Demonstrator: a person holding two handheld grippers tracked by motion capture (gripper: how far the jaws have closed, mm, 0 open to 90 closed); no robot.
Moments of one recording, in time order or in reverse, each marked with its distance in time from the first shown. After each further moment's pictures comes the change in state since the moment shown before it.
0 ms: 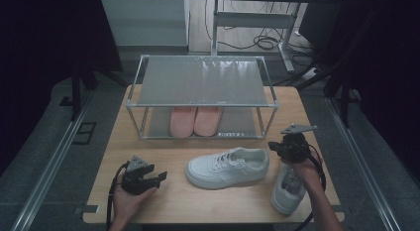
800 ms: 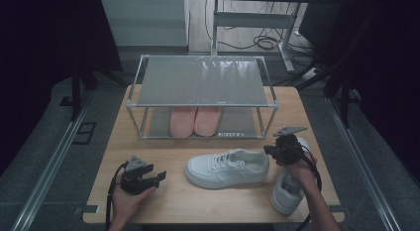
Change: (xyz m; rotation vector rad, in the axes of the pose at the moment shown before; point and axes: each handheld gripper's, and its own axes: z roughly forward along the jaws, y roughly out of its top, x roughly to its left) left arm 0.002 0.000 -0.001 -0.003 0.000 -0.002; right arm 0.009 -0.002 0.014 0.074 0.021 -0.031
